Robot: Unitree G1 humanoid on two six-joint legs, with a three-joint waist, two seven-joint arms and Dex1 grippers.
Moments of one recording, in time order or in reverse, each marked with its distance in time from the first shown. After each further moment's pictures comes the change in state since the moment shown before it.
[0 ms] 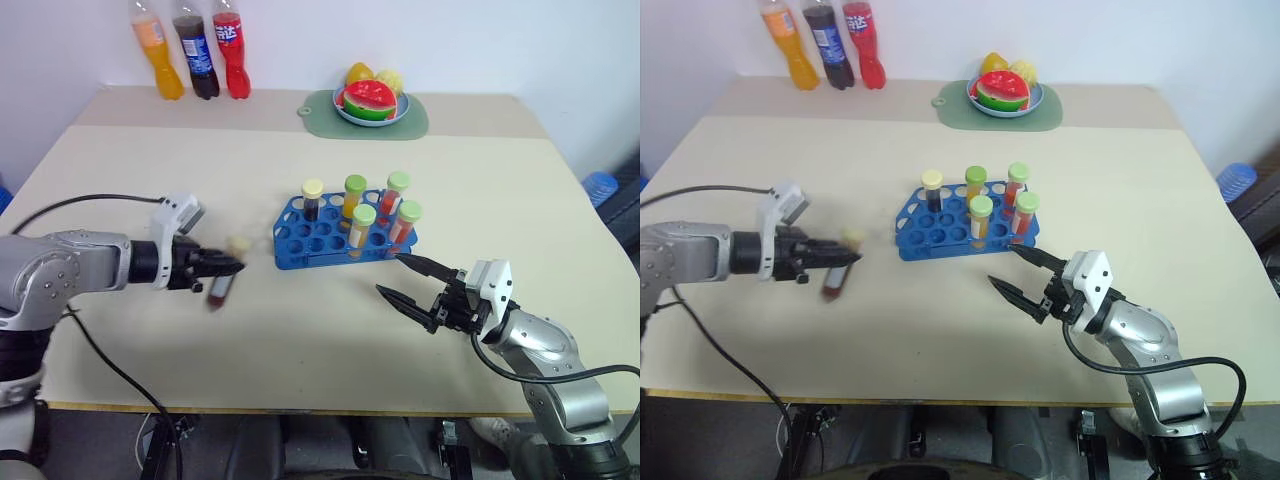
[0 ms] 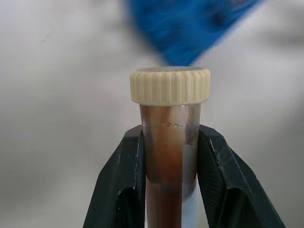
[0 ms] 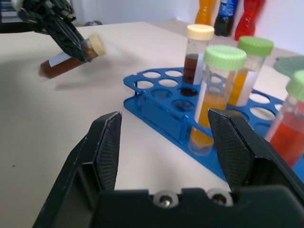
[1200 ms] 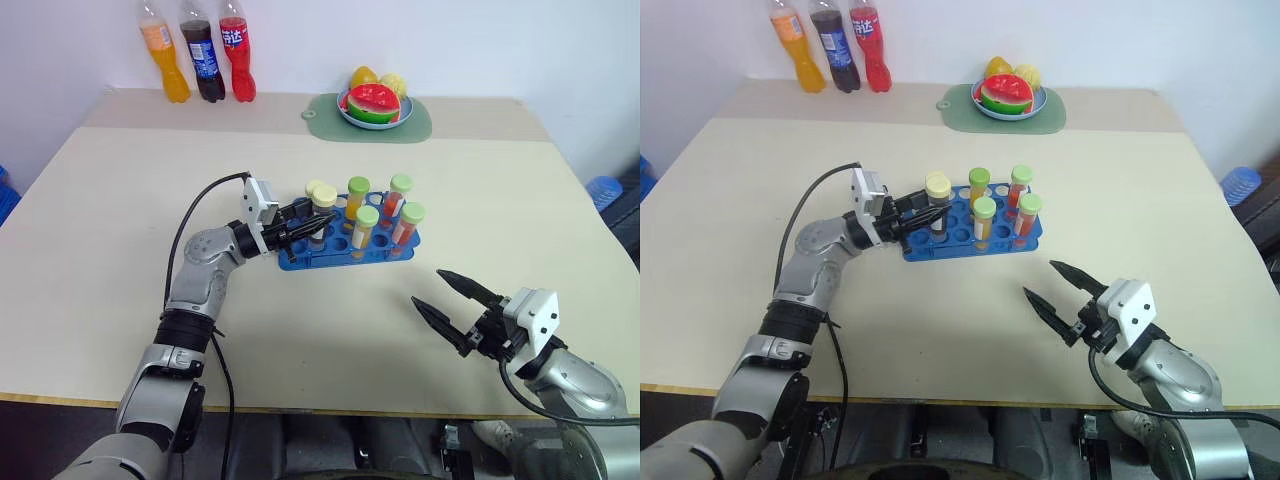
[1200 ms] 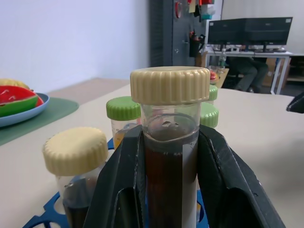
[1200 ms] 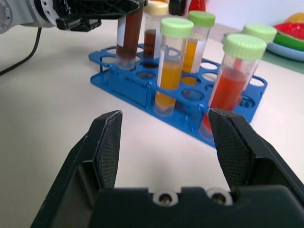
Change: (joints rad) left arm -0.137 -0.620 -0.188 0.638 0.576 -1.231 -0.301; right arm 0.283 -0.007 -0.157 -0.160 -0.008 0.001 -0.131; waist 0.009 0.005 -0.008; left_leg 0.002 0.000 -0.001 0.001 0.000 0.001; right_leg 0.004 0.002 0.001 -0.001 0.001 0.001
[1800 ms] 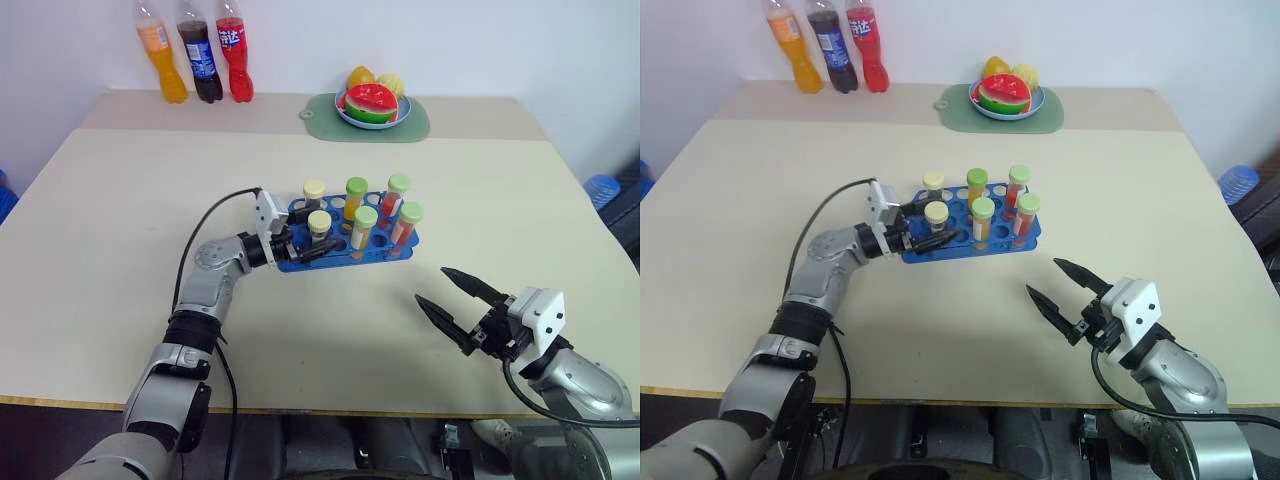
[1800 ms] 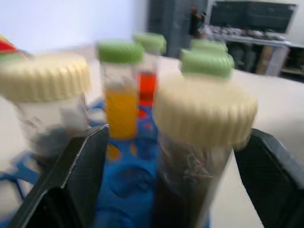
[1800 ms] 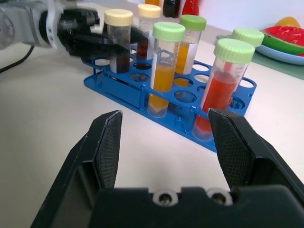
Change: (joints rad) left arm 0.020 -0.002 0.016 0.018 0.040 0.040 0.014; right arm -0.006 0.000 -0.012 -0.008 -0.001 0.014 -0.017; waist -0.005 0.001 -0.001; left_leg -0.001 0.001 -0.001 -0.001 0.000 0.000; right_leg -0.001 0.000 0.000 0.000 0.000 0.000
